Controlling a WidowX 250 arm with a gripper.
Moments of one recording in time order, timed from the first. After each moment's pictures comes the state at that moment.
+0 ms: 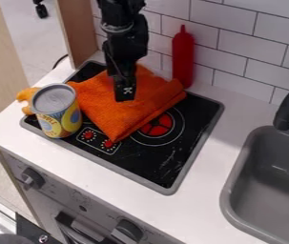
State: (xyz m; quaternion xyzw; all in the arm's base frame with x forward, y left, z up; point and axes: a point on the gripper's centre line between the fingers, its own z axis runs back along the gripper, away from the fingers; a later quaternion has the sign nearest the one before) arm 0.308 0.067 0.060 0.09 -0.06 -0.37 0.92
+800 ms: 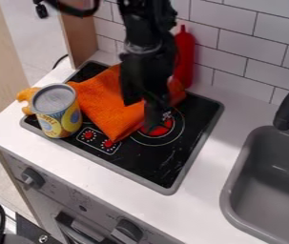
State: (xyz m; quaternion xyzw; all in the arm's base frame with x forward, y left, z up) arm 0.267 0.016 0.057 0.03 -0.04 -0.20 0.98
